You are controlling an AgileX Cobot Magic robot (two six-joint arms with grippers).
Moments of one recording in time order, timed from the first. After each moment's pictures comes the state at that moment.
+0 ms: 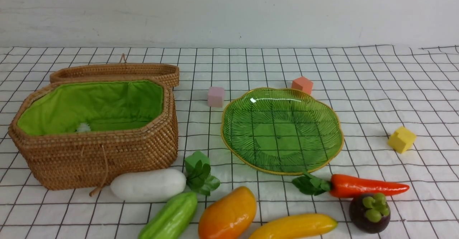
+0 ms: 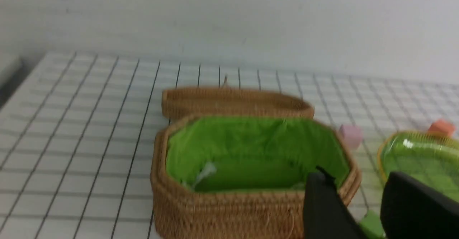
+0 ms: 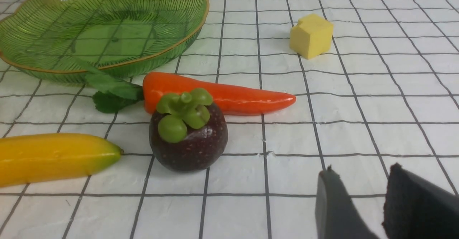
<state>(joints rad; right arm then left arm) 0.02 -0.01 0.02 0.09 0.38 -0.07 -0.01 0.63 -0.89 -0.05 0.67 -0.08</state>
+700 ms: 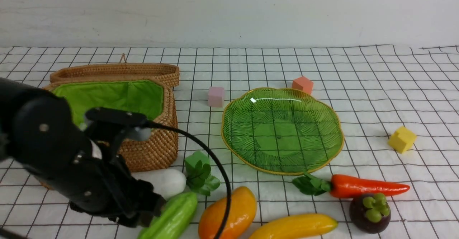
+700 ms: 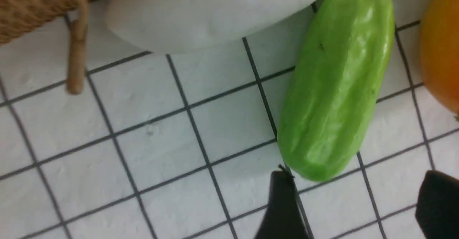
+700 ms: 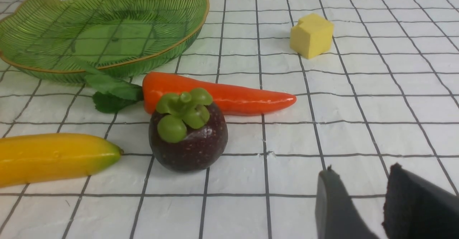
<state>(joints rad) 0.02 -0.01 0.02 0.09 0.38 -0.07 -0.46 1.41 -0.90 -0.08 0.82 -0.10</state>
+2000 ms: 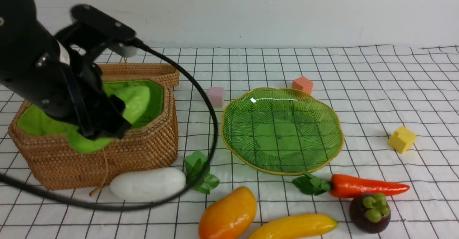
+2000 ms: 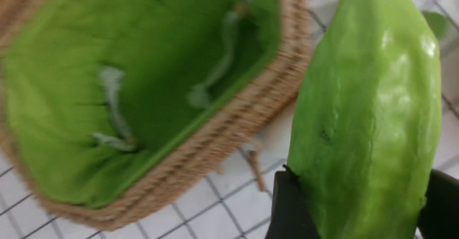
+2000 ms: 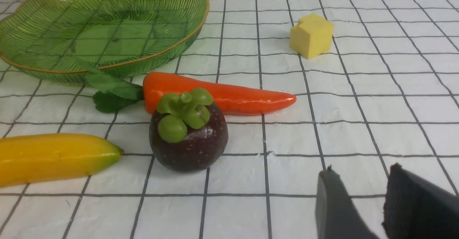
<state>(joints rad) 0.02 -0.01 0.02 0.09 0.38 -0.07 -0.37 1.36 -1.26 0.19 0.99 0.10</state>
